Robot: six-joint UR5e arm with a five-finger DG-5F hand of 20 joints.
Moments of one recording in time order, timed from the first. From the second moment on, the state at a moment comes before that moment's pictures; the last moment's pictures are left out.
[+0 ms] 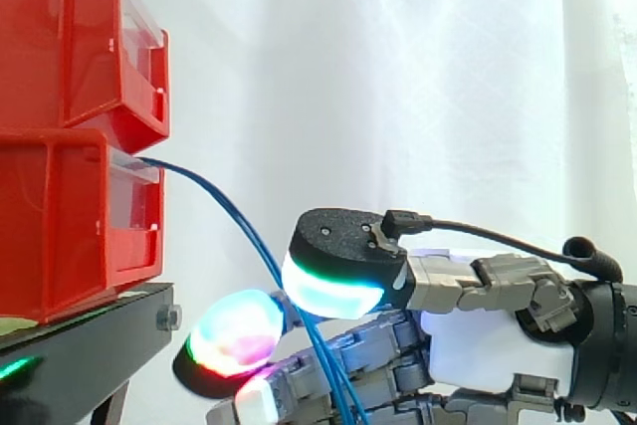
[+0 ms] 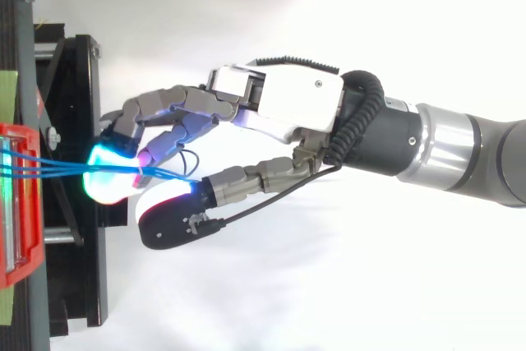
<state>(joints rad) 0.15 -2.40 -1.26 -2.49 -1.22 -0.13</state>
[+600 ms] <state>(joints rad) 0.14 -2.40 -1.23 -2.50 -1.23 -0.13</state>
